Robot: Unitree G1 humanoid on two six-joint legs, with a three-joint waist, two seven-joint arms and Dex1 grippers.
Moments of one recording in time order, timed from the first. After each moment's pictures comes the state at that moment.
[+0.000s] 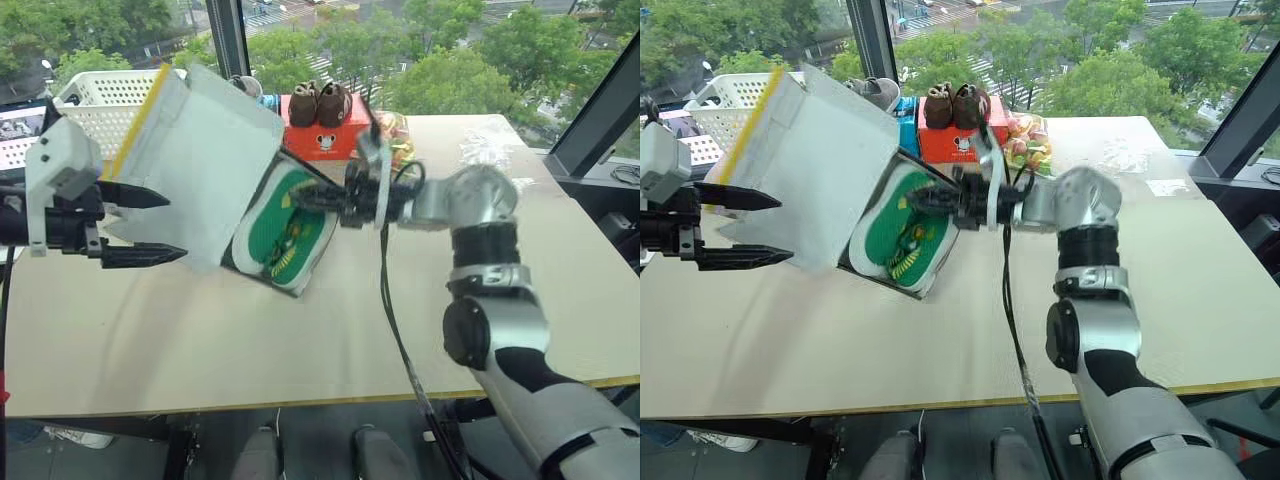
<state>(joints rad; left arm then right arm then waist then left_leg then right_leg) -0.52 1.32 0.24 -0.15 -0.63 0.72 -1.27 -1.20 -0.19 -0.25 0.59 0.63 1.36 0.74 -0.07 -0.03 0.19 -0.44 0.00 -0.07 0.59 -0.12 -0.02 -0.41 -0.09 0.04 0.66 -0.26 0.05</state>
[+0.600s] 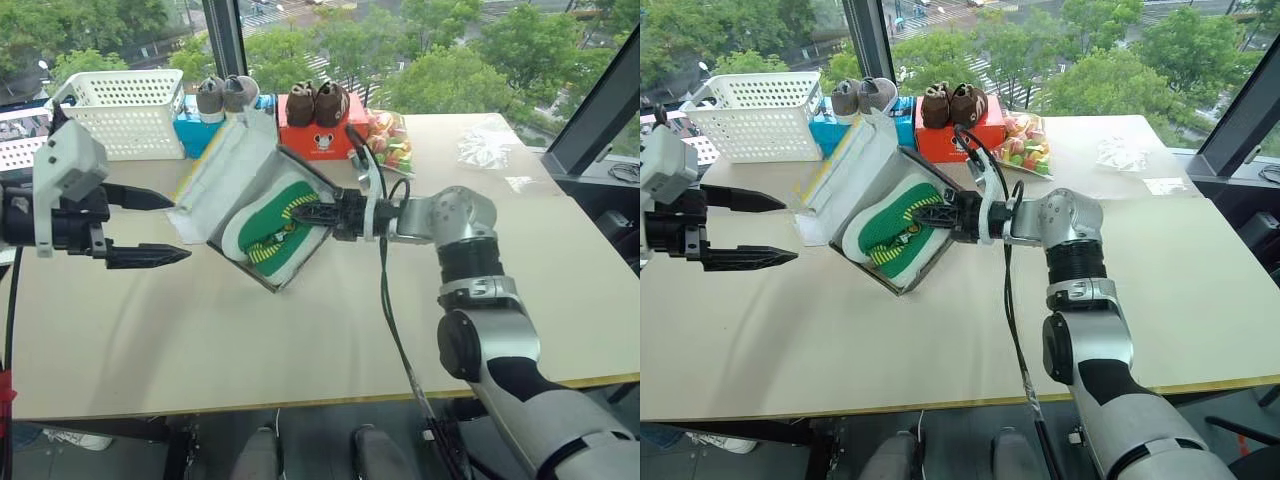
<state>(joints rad) -0.54 1.30 0.22 -0.14 -0.63 0.72 -1.28 -1.21 -0.14 -0.27 0.68 0.61 1.20 0.66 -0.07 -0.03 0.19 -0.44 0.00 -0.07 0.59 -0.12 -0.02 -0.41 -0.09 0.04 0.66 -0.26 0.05</state>
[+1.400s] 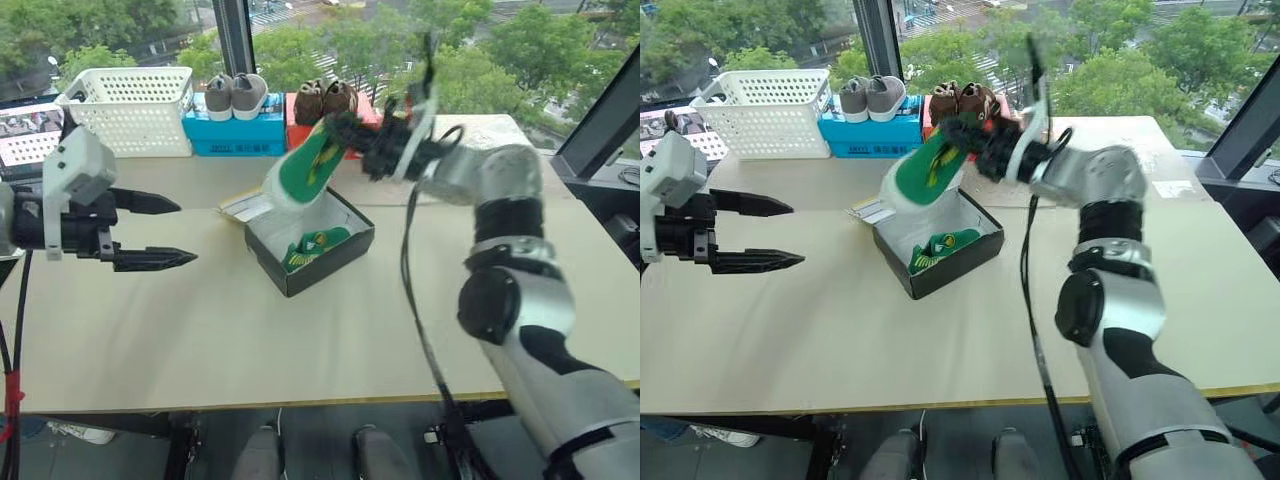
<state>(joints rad) -0.55 1.26 0.19 -0.14 -0.62 0.72 -1.28 -1.41 -0.31 -0.52 0.82 0.73 1.13 0.59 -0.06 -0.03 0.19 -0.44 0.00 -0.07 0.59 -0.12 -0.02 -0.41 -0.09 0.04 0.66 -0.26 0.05</state>
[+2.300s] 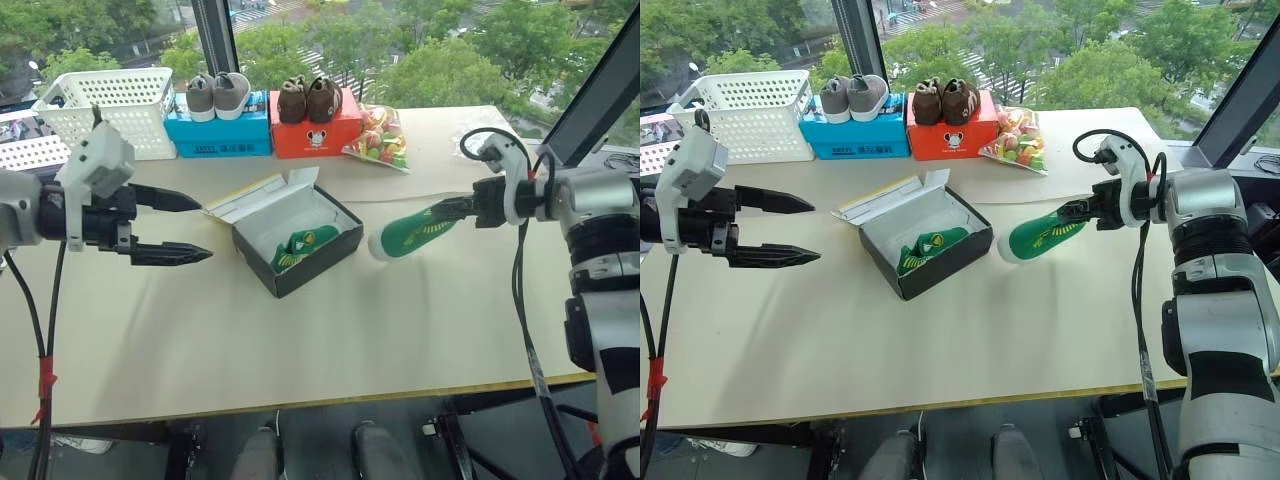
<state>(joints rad) -0.67 1.20 0.11 -0.08 -0.59 0.71 -1.35 -1.25 -0.74 0.18 0.91 0.17 0.72 1.16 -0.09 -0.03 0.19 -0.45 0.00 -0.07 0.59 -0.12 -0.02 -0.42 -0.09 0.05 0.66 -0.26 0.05</state>
